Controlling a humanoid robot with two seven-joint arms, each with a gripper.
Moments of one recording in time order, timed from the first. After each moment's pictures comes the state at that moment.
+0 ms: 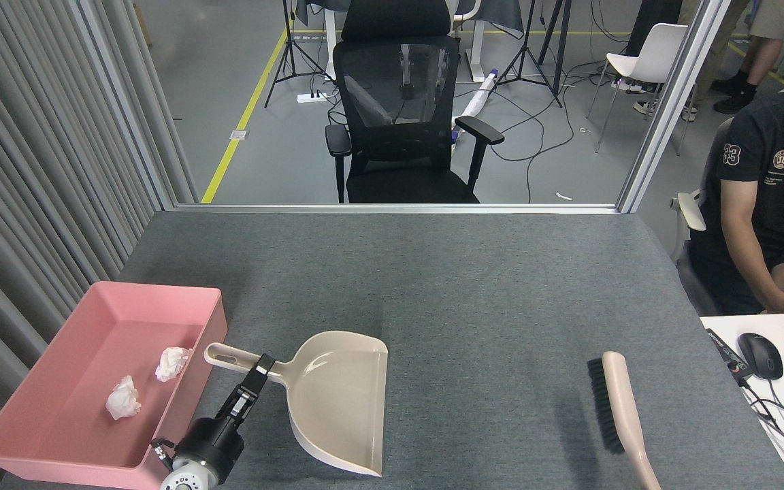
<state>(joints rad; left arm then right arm) -0.11 -0.02 0.10 -1.32 -0.48 -0.23 -0.33 0.42 0.06 -0.38 -1.57 1.25 -0.49 -0.25</state>
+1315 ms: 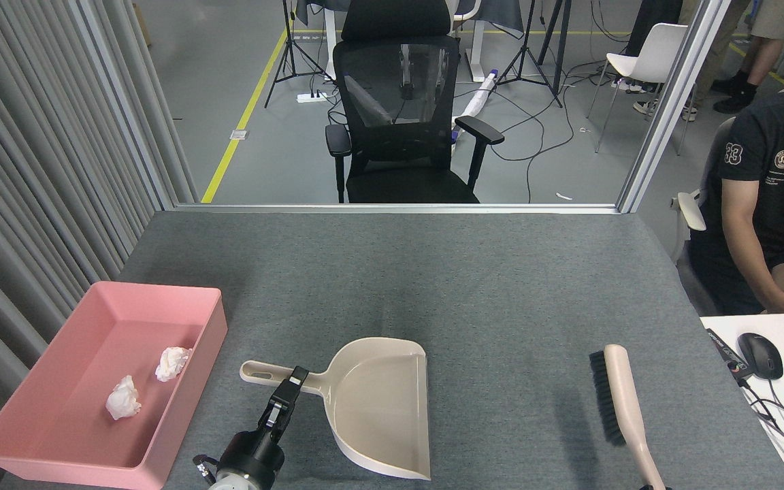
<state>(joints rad) -0.09 -0.11 0.03 -1.27 -0.37 -0.20 -0.27 0.40 0.06 -0.38 -1.57 1.25 -0.48 -0.25</state>
